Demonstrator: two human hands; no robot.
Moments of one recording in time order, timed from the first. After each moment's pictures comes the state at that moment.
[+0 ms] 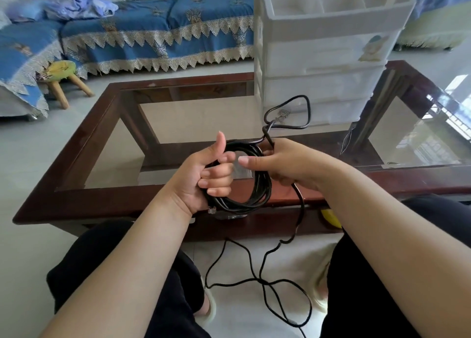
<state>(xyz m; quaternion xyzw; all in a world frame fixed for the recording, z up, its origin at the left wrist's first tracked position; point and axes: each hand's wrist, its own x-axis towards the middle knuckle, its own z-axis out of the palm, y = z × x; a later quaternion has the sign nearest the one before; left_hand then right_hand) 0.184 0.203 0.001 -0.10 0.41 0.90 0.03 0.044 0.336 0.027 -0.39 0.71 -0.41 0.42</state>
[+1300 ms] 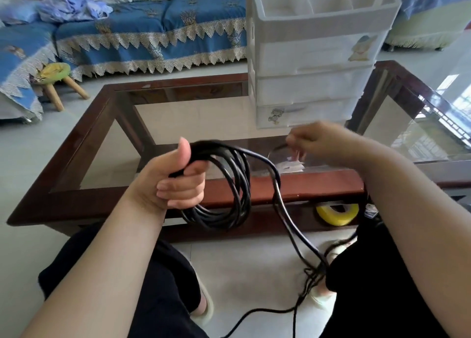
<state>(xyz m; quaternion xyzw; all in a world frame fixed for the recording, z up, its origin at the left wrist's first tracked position) 0.206 0.188 0.013 0.17 0.37 0.90 0.17 -0.011 0.379 0.037 -0.52 0.81 -0.22 0.17</state>
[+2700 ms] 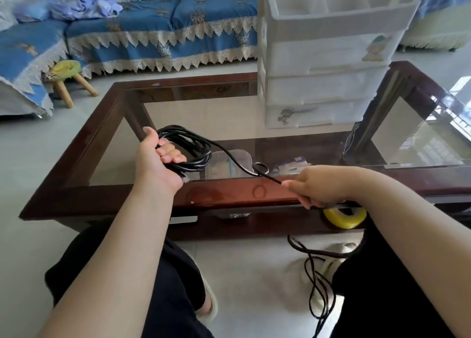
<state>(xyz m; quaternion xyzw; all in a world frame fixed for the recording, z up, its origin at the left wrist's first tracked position) 0.200 0.169 0.012 -0.35 0.22 0.82 -0.39 0.025 0.377 0.018 -0.45 0.82 -0.02 0.35</state>
